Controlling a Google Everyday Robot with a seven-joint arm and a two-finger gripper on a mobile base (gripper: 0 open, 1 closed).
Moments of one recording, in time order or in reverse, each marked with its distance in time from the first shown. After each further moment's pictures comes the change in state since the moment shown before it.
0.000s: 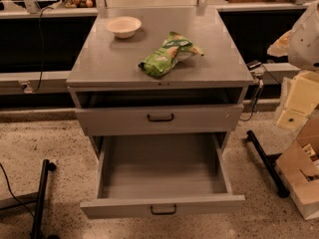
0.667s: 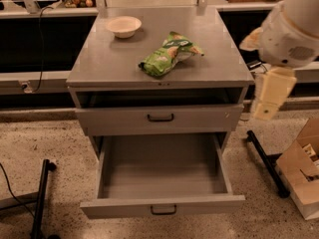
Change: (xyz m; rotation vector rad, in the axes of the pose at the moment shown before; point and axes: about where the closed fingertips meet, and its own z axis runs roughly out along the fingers) arm -0.029 -0.018 0.020 0.013 -0.029 -0.122
